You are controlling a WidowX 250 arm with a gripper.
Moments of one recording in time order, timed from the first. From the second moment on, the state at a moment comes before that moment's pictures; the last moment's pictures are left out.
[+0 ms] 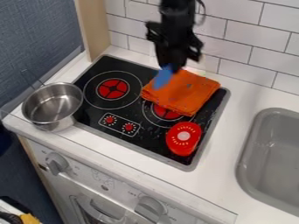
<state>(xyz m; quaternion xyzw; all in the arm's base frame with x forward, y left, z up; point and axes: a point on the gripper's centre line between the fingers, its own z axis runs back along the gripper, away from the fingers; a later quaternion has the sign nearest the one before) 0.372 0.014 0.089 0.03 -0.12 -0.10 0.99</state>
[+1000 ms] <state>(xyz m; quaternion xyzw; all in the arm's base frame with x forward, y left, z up) 0.256 0.041 0.029 0.04 0.00 -0.11 0.99</state>
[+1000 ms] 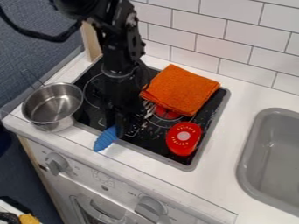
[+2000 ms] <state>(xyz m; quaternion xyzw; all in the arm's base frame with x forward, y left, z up) 0.248 0.039 0.024 0.05 0.01 -0.12 0.99</state>
